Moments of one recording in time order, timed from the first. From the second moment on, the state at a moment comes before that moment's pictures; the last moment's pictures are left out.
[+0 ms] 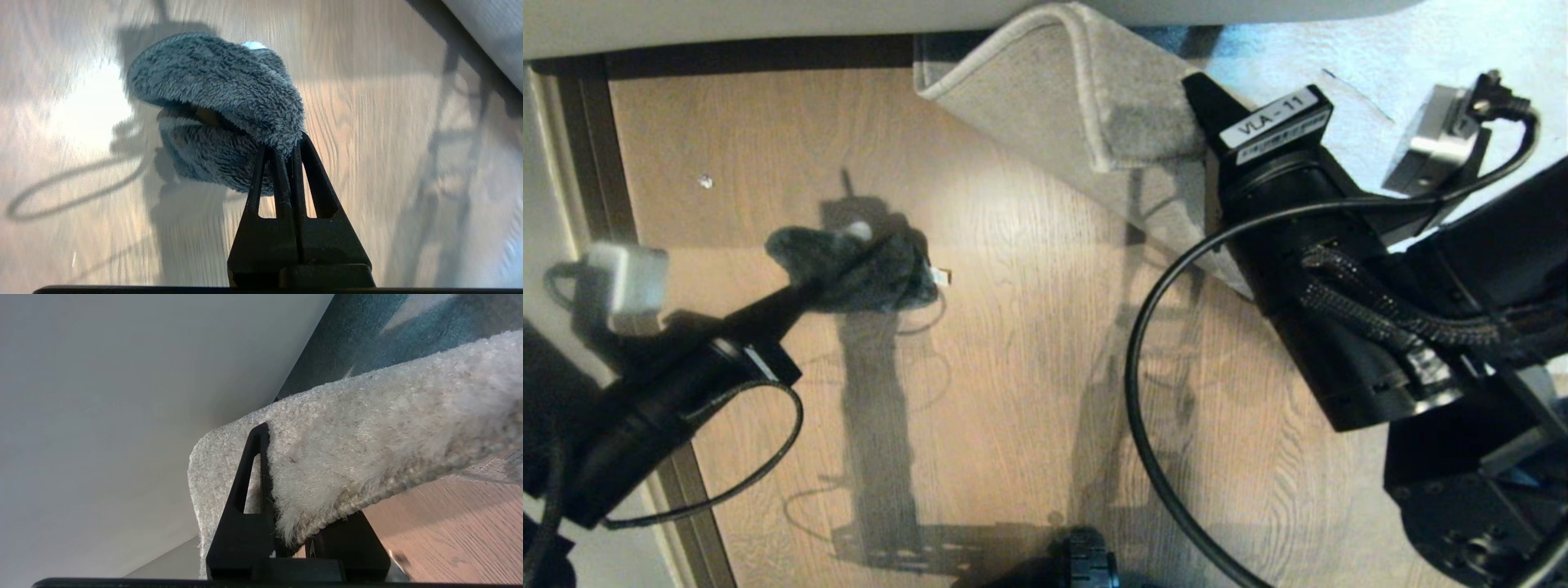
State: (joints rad) left arm -0.10 1.55 -0.24 -1.47 -0.25 -0.13; right arm 0.90 1.74 -0.91 -1.52 -0.44 0.70
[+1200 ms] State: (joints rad) left arm -0.10 0.78 0.00 -0.82 -0.20 -0.13; right arm 0.92 1.75 -0.92 -1.52 -0.44 0.70
